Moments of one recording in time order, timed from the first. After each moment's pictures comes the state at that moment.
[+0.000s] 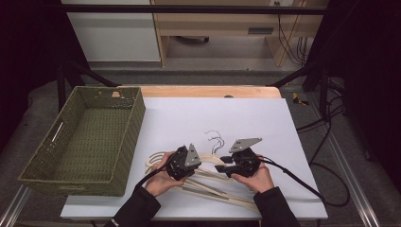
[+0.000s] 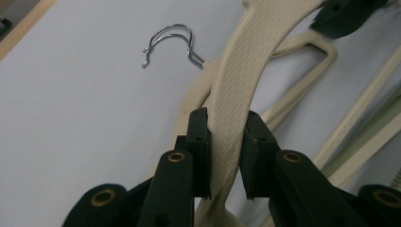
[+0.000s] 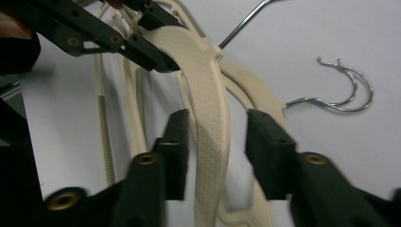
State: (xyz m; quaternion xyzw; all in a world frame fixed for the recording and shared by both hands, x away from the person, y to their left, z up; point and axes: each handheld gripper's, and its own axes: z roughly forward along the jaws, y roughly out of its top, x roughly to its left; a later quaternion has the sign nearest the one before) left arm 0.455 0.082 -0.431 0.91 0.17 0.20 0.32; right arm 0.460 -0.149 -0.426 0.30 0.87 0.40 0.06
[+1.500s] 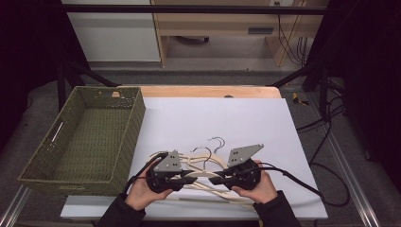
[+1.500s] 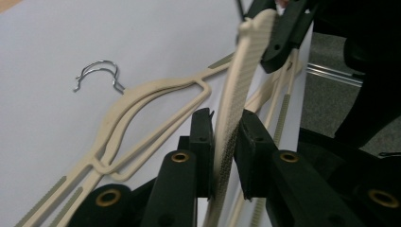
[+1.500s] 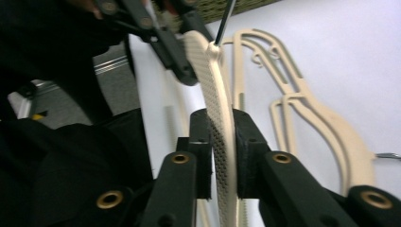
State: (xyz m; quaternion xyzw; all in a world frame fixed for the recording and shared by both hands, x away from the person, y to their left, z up) left arm 0.409 0.122 -0.383 0.89 0.15 0.06 0.43; right arm 0.415 -0.137 -0.381 0.18 0.88 0.45 0.01
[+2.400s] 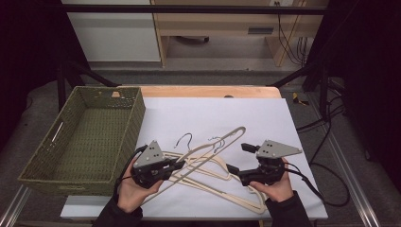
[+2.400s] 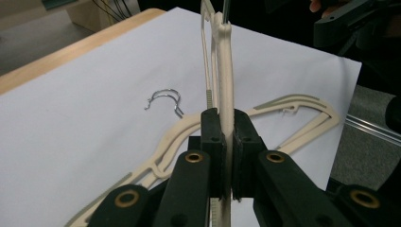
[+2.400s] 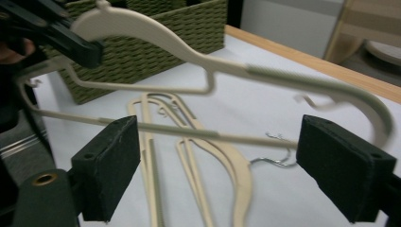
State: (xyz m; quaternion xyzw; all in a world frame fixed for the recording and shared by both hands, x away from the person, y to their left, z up) left arm 0.402 0.153 -0.350 0.83 0.24 0.14 0.49; right arm 0.409 -0.190 -0.367 0.29 0.78 0.53 0.17
